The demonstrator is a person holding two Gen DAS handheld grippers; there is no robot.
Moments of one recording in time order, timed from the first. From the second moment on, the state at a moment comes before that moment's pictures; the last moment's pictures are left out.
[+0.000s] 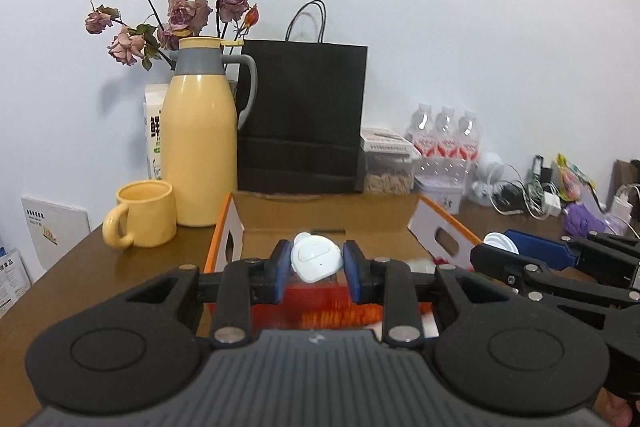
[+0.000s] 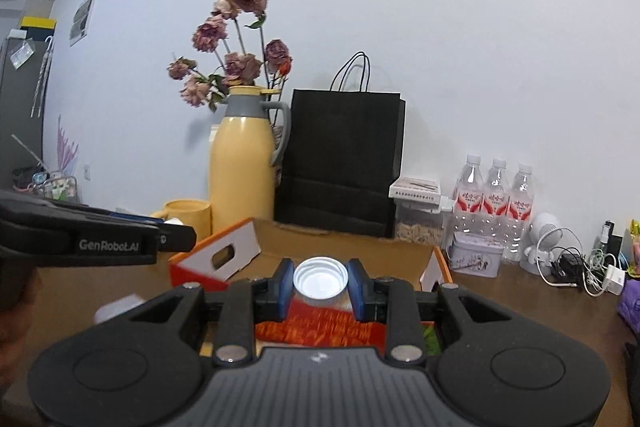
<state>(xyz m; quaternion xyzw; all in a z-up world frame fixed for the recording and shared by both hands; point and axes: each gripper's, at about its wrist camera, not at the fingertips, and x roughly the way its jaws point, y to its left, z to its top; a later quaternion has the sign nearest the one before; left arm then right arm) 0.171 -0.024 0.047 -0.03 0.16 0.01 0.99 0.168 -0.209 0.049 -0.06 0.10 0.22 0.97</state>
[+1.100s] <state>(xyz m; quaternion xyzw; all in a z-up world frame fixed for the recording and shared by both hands) 0.320 -0.024 0.014 -0.04 0.24 0.04 0.97 0.332 -0.200 0.017 -0.05 0.23 0.18 0.95</state>
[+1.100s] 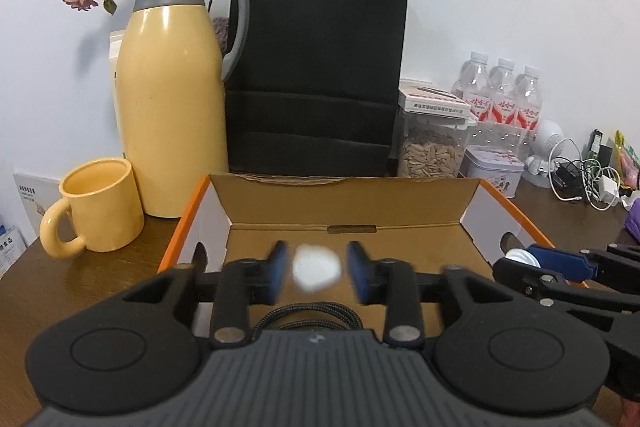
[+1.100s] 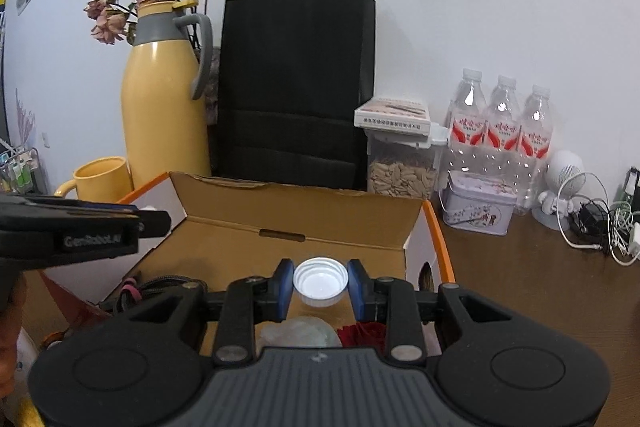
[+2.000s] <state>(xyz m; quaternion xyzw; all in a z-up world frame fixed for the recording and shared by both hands) 0.305 -0.019 0.028 -0.05 0.22 0.06 0.97 0.324 -0.209 0.031 -0.05 0.22 0.15 0.96</state>
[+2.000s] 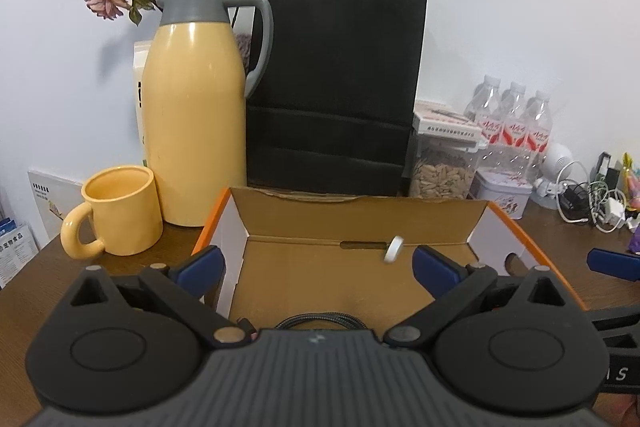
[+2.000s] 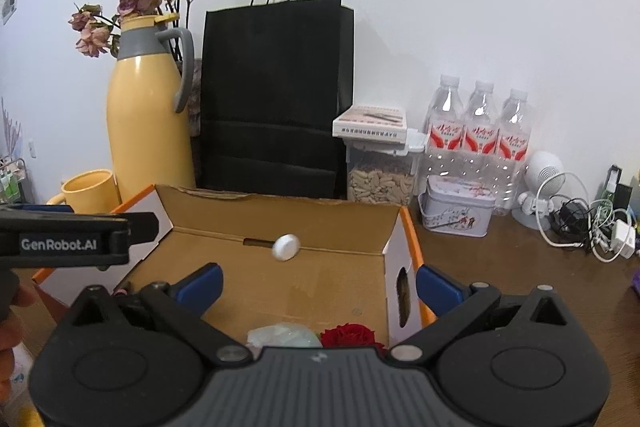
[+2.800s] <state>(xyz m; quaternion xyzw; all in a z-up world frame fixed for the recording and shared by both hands) 0.215 -0.014 0.013 -0.04 0.21 0.06 0.97 0.225 -0.298 0.038 -0.07 0.17 0.14 0.97</state>
